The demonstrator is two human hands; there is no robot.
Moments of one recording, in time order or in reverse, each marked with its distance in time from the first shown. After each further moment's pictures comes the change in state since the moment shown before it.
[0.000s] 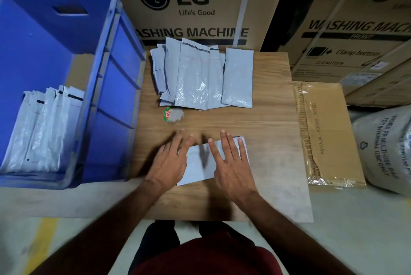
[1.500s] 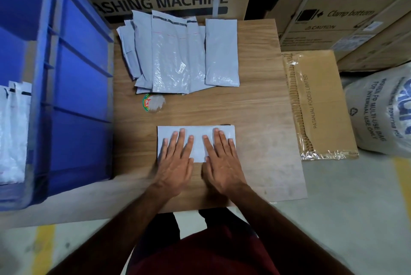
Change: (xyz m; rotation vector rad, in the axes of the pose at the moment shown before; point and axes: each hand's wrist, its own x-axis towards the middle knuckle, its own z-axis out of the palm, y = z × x) left_hand -0.012 0.040 0.051 -0.039 -0.147 0.029; right_hand -0.025 0.005 0.060 0.293 -0.099 0.169
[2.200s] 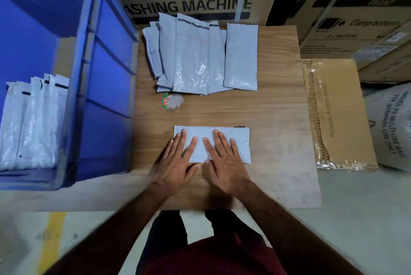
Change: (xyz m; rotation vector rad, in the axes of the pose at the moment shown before) left_hand -0.022 -0.041 -0.002 -0.023 -0.080 -0.028; right_hand 0.013 -0.023 0.003 0.024 -0.093 -0.123
